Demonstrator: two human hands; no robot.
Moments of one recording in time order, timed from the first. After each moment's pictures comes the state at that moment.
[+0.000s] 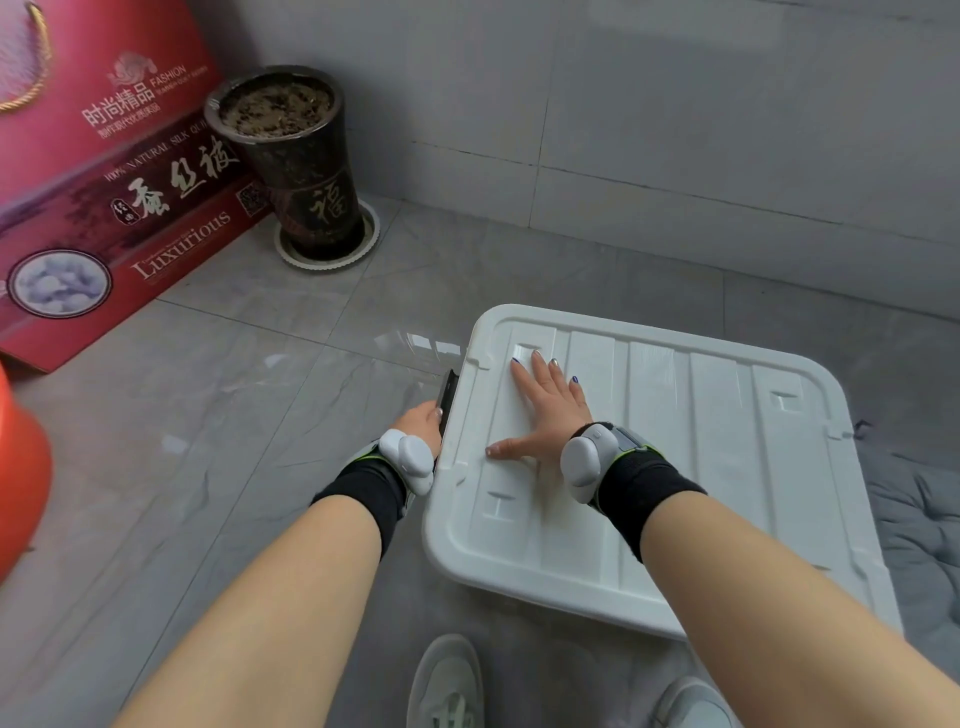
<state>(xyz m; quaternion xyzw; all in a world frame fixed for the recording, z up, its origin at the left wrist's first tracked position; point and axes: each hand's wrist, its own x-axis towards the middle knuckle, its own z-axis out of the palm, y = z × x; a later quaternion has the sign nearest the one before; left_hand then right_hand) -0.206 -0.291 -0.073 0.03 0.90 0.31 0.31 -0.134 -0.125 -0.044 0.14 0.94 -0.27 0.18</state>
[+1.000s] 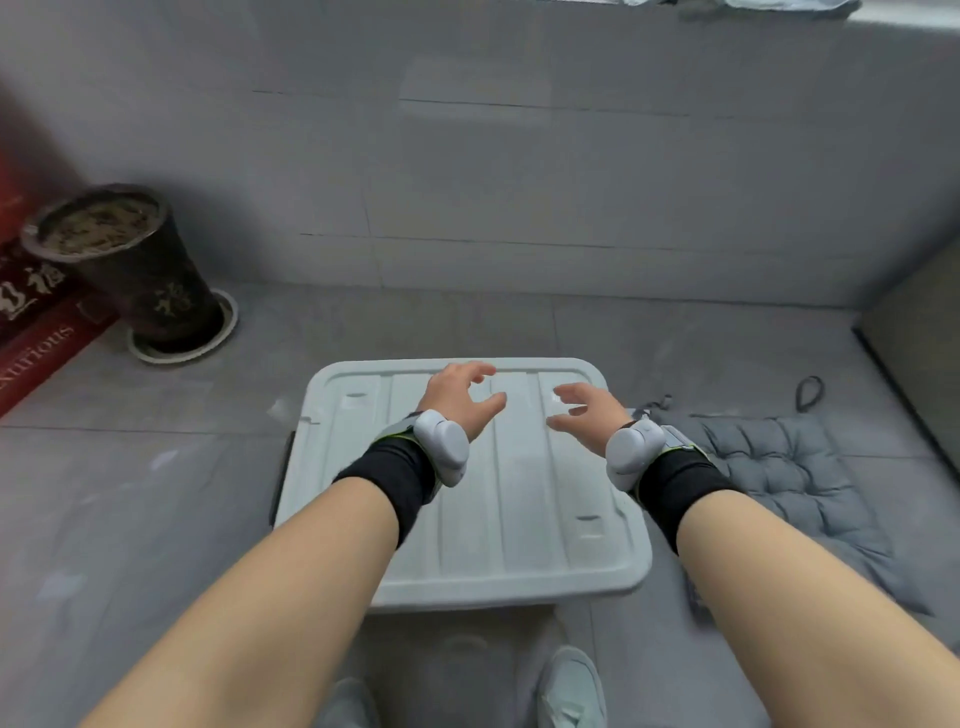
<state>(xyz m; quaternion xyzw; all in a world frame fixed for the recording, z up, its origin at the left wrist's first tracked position) -0.090 -0.093 0.060 0.28 0.85 0.38 0.24 0.028 0.048 0.056 0.41 0.79 -0.45 0.05</state>
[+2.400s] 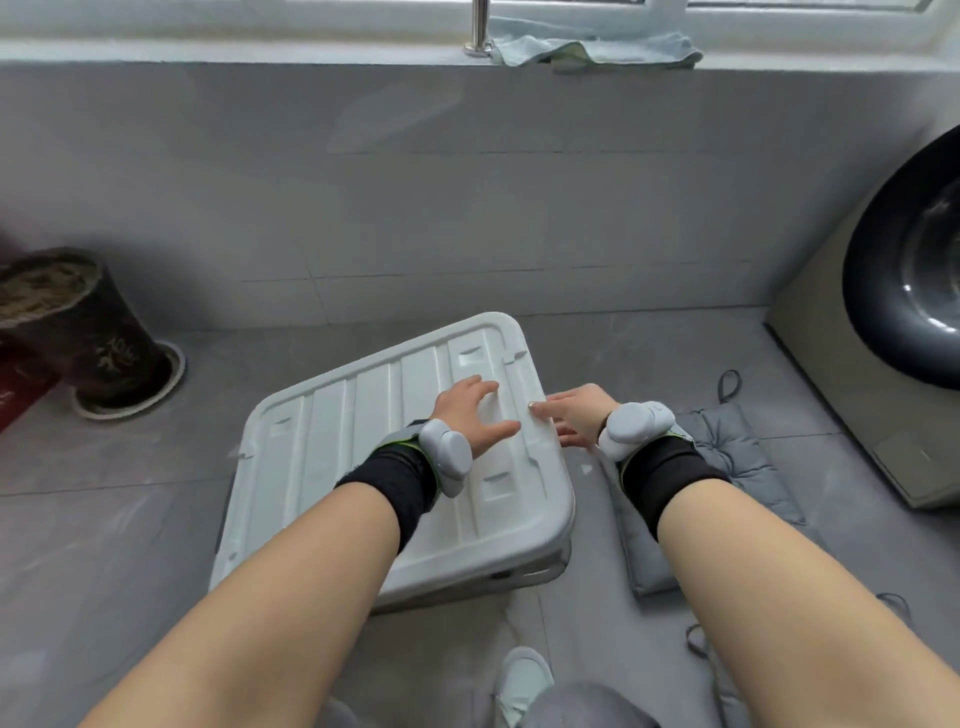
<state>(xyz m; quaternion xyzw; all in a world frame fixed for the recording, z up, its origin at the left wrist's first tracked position) -0.005 -0.040 0.119 0.40 0.84 0.25 0.27 0.100 0.096 0.109 0.47 0.60 -0.65 -0.01</state>
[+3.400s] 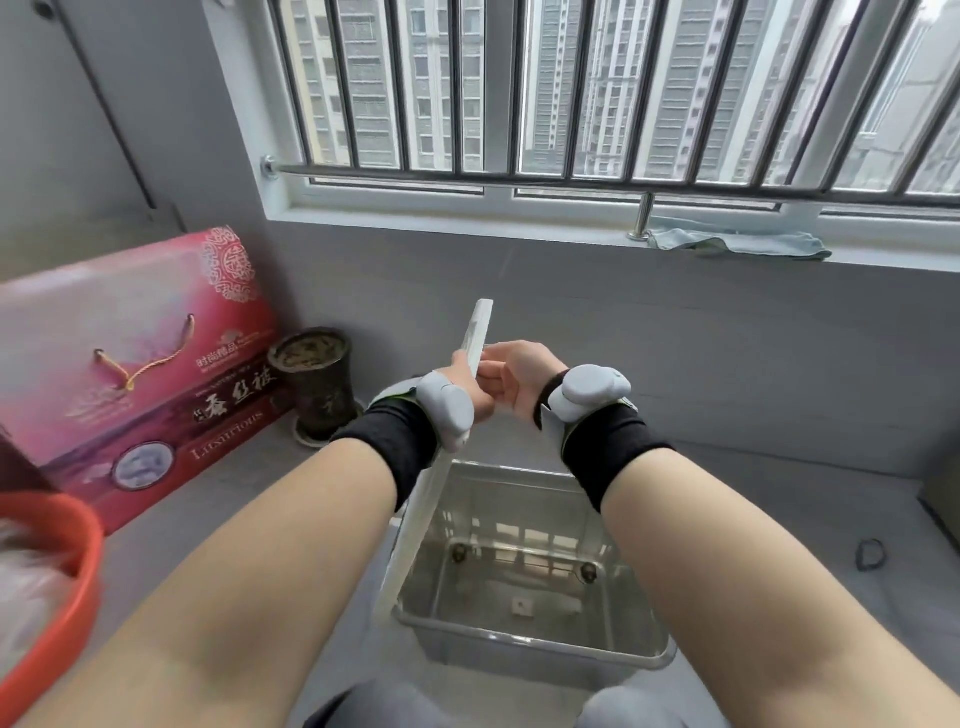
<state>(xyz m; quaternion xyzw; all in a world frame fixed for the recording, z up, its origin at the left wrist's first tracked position) -0.050 -0.216 0.338 0.19 0.94 0.21 0.17 -0.029 -0.116 0.329 0.23 0.59 -0.78 0.00</state>
